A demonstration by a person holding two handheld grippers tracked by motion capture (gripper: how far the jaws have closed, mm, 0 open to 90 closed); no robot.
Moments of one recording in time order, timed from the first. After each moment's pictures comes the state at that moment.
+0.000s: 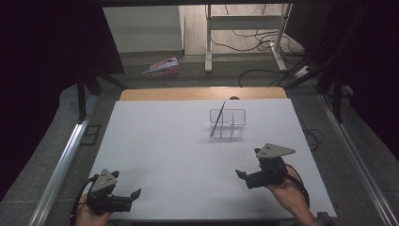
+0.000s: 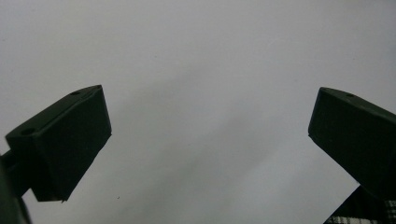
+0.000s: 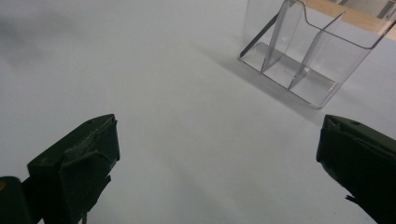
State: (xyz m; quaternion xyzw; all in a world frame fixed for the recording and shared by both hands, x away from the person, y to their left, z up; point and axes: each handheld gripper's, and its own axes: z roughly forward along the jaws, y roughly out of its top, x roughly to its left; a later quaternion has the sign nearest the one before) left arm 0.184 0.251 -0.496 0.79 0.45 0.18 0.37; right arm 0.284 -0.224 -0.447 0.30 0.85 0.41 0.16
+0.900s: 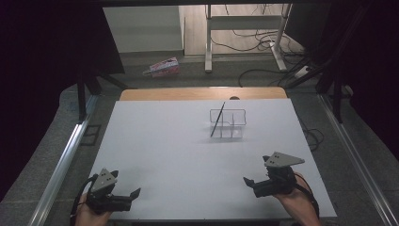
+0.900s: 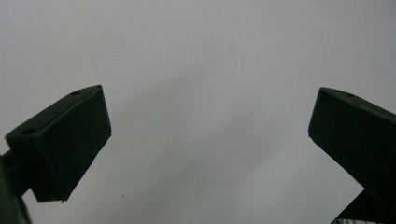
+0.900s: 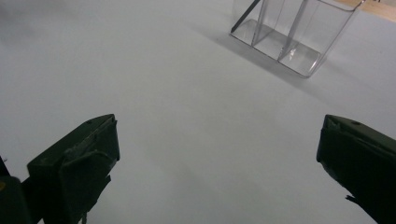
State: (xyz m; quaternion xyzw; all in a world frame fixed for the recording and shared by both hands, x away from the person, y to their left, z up) left arm 0.184 0.252 -0.496 0.79 0.46 0.19 0.37; right arm 0.264 -0.244 -0.454 0.32 0.85 0.39 0.17
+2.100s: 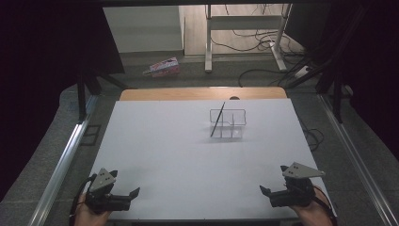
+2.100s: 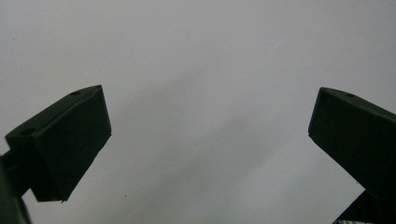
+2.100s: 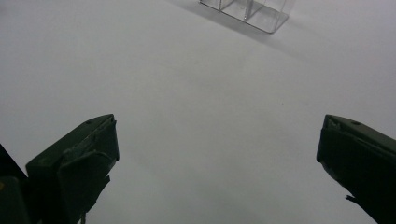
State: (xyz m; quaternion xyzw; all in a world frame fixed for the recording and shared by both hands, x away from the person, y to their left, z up) left arm 0.184 0.255 -0.496 0.79 0.46 0.19 0.37; right arm 0.238 -0.287 -0.461 0.36 0.83 0.37 0.19
